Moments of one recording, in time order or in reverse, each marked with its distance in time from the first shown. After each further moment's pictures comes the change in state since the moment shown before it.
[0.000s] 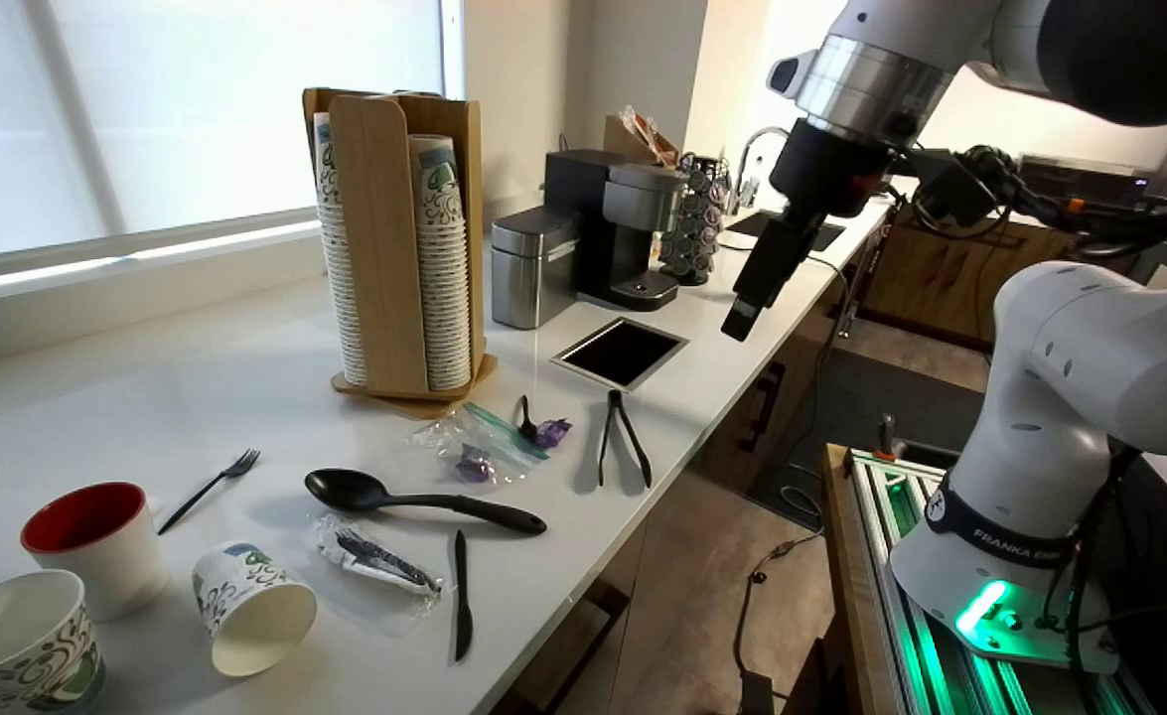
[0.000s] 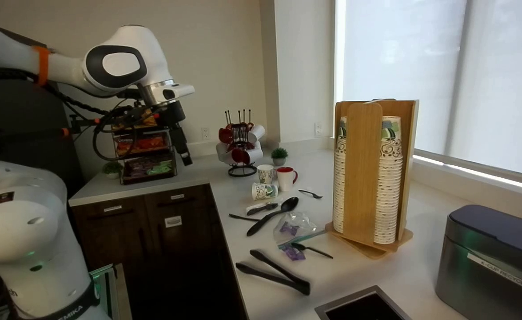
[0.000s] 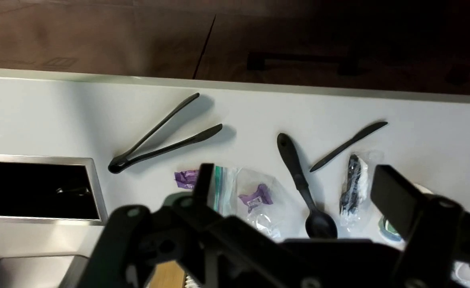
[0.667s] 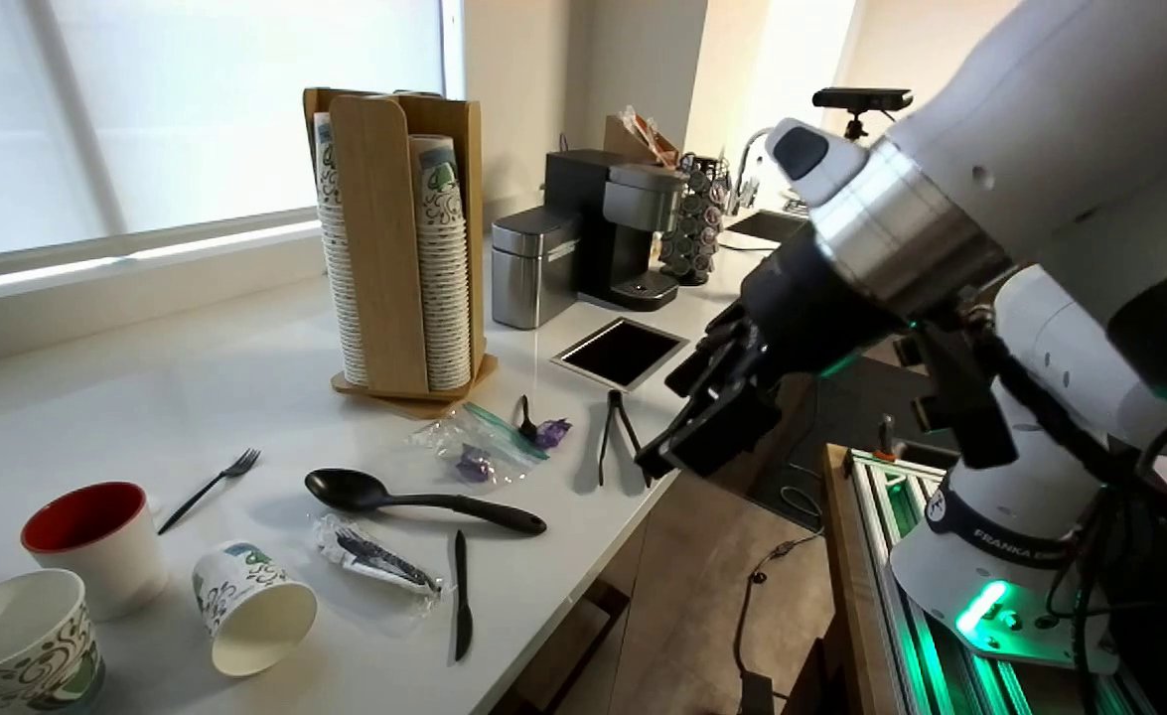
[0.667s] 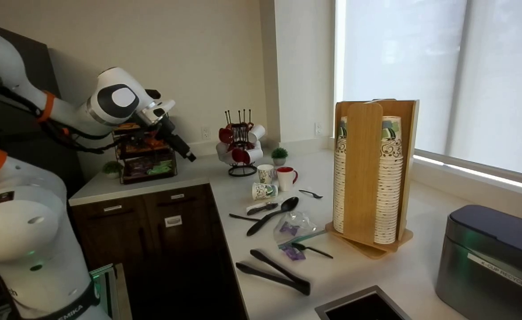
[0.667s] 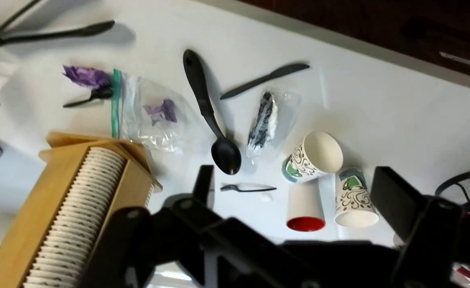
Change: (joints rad) arm -0.005 0.201 0.430 -0.016 -0.110 0.532 0.250
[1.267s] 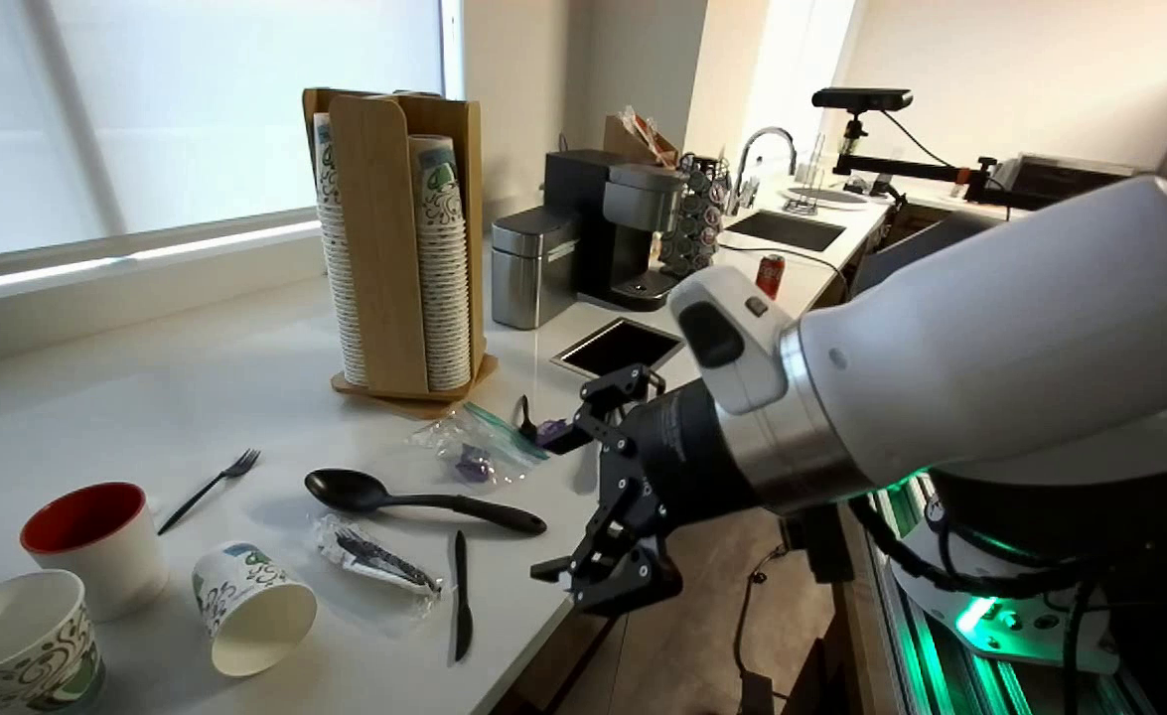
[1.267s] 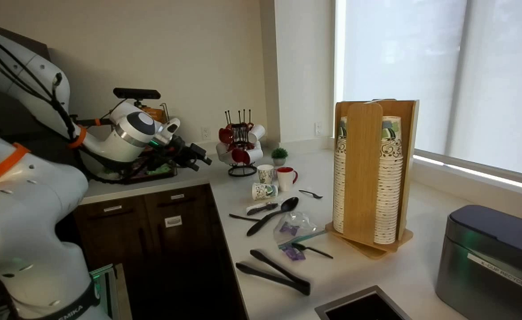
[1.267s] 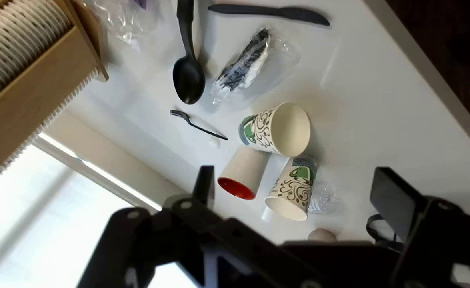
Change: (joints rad) arm -0.514 0.114 0.508 0.069 -0.400 0.399 0.018
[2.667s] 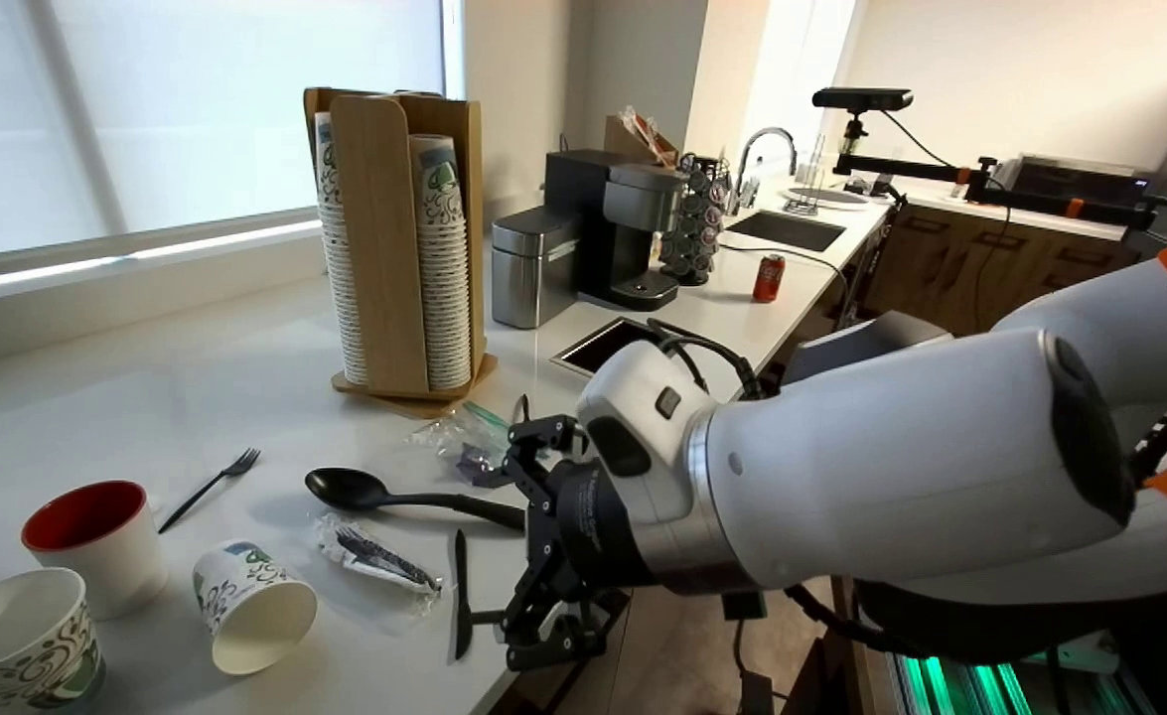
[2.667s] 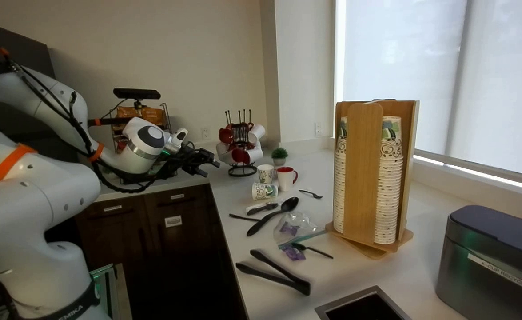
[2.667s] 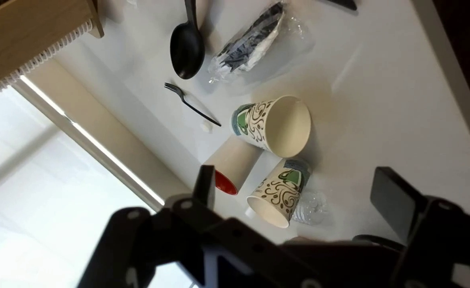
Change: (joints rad) arm -0.352 -0.143 0.371 0.105 0.221 0.113 -0.233
